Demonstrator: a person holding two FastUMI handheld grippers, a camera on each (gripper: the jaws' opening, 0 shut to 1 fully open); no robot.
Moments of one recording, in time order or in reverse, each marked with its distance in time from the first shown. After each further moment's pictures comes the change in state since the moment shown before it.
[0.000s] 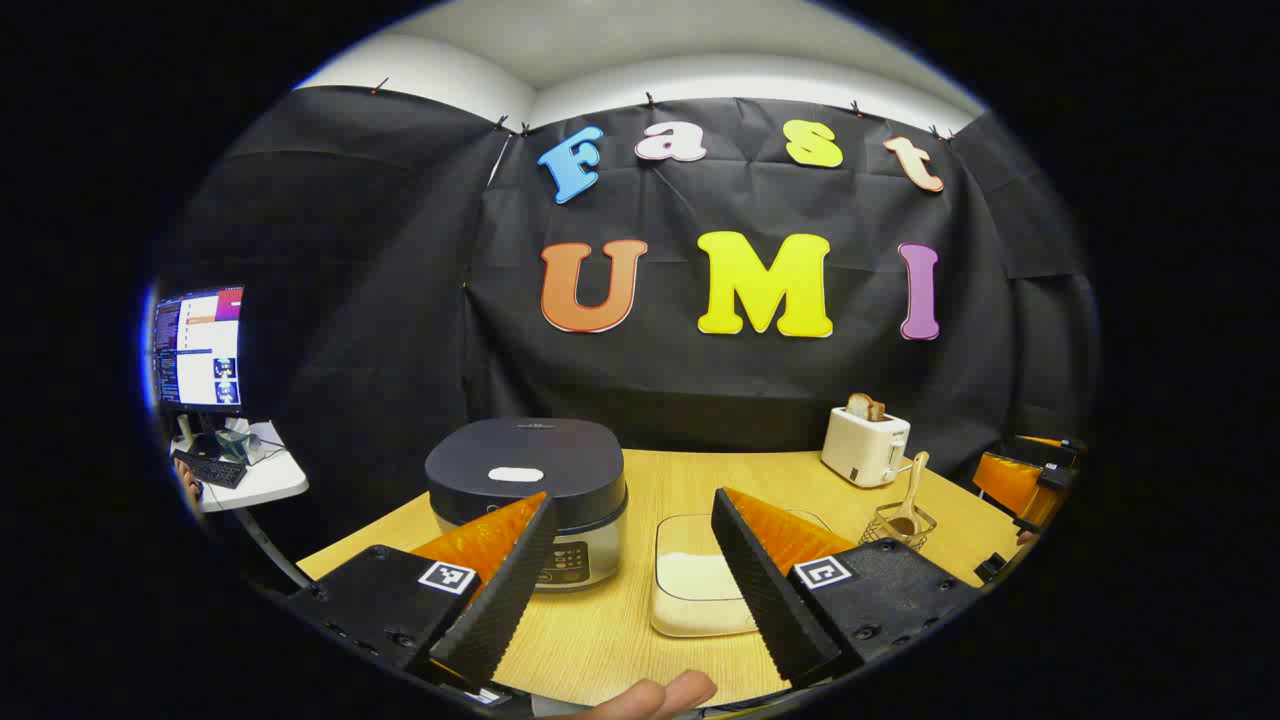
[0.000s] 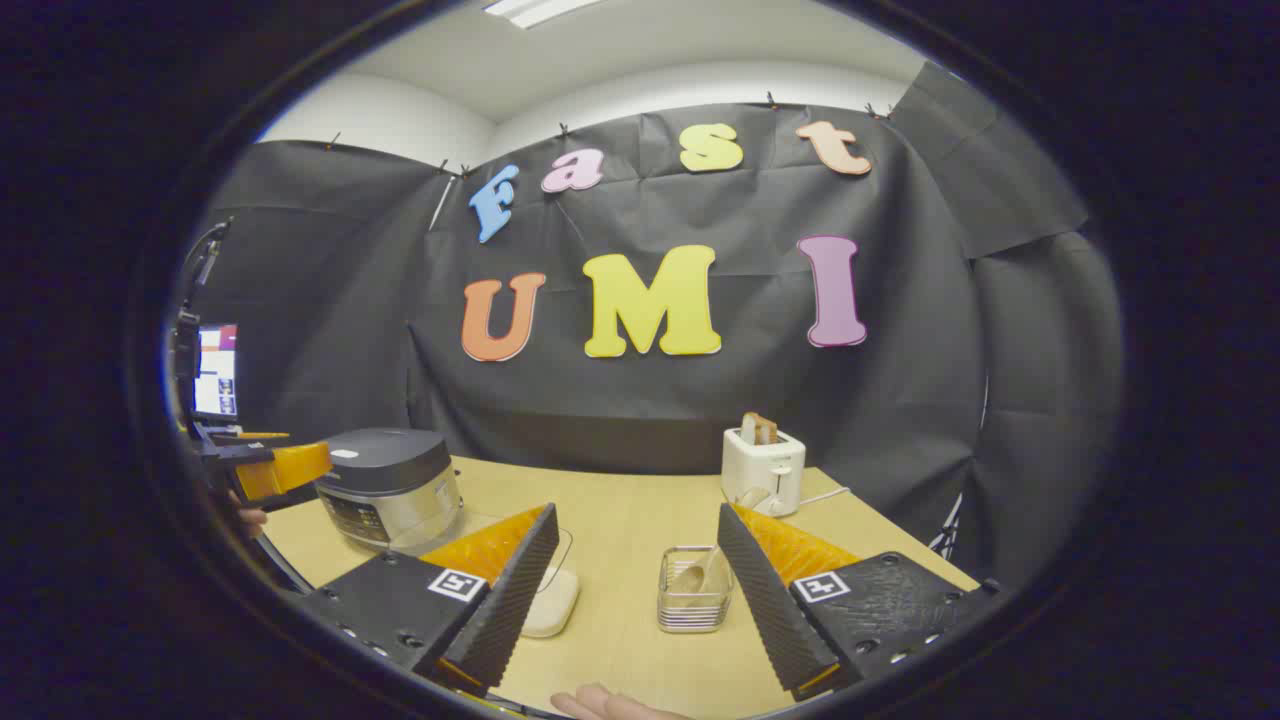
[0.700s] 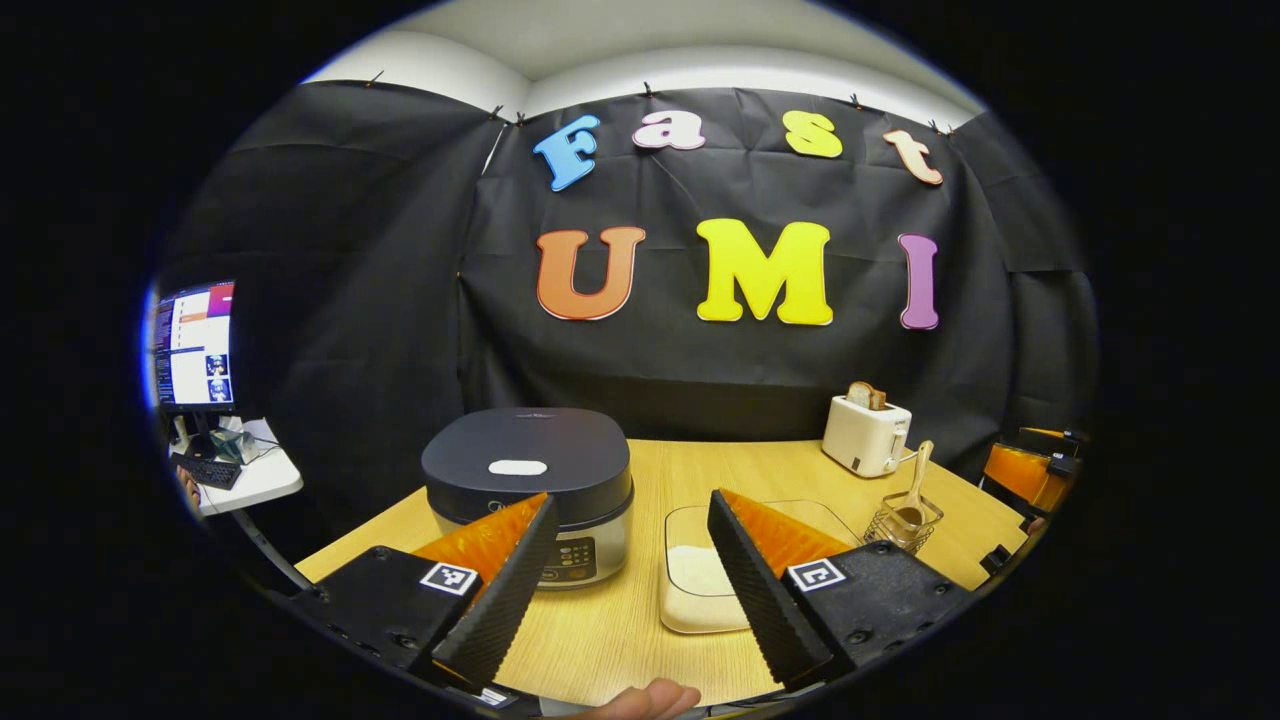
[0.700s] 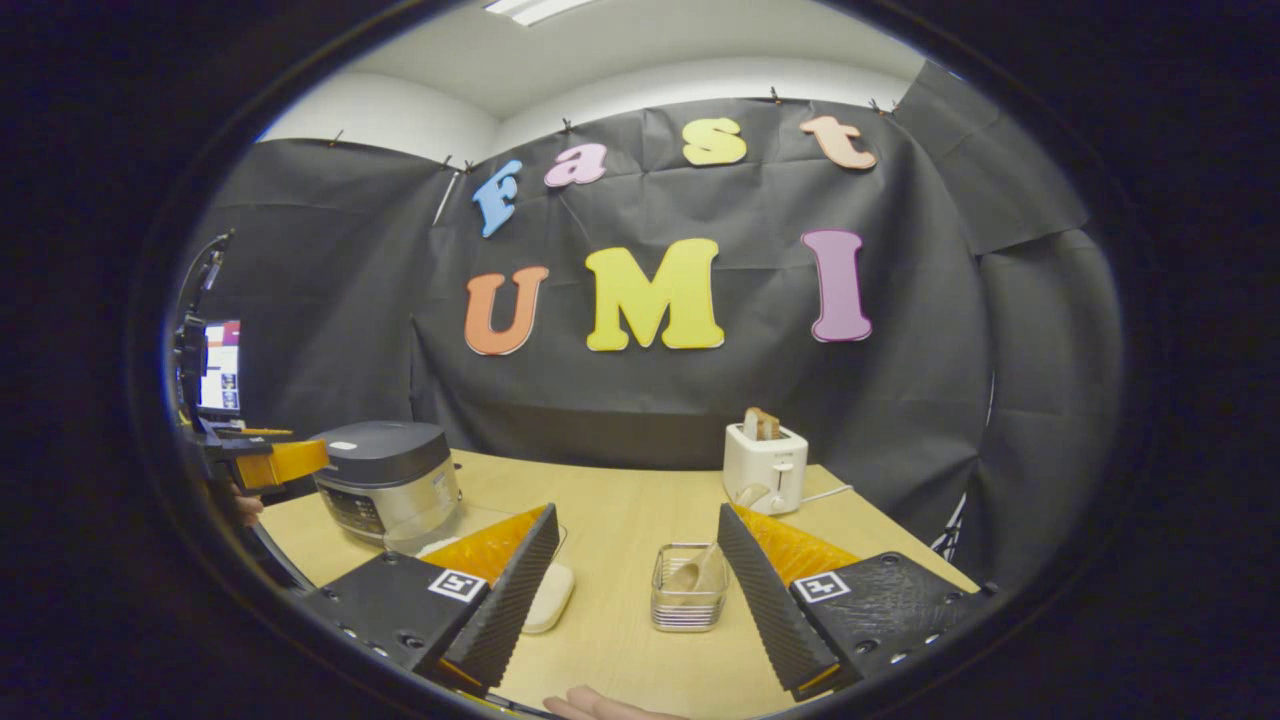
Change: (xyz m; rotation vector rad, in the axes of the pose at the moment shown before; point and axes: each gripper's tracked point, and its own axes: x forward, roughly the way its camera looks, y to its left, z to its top) left arm 0.008 0.007 -0.012 0.017 0.056 -0.018; right arm 0.002 -0.011 -0.003 -0.008 0.012 0.019
